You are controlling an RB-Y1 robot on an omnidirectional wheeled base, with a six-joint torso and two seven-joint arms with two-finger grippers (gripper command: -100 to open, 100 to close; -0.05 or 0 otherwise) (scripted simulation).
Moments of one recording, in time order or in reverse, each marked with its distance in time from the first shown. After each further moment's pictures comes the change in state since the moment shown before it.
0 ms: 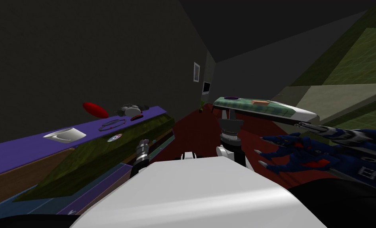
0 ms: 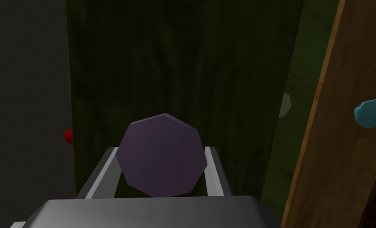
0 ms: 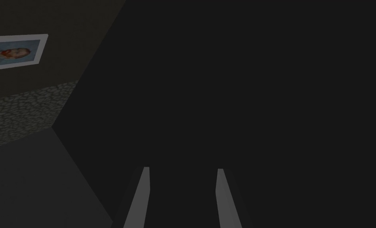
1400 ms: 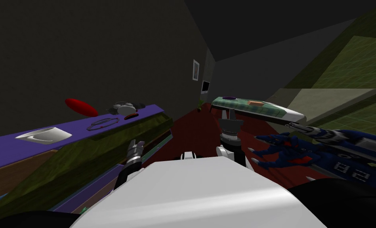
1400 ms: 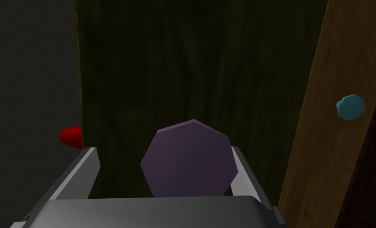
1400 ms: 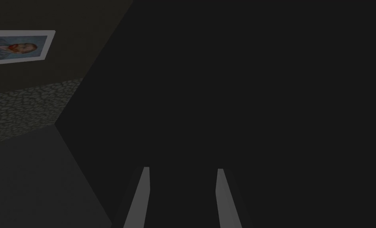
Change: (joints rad) left arm 0.114 -0.001 0.026 -0.246 0.040 0.189 0.018; right arm 0.000 0.000 0.000 0.000 0.000 0.000 0.000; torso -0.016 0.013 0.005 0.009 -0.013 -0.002
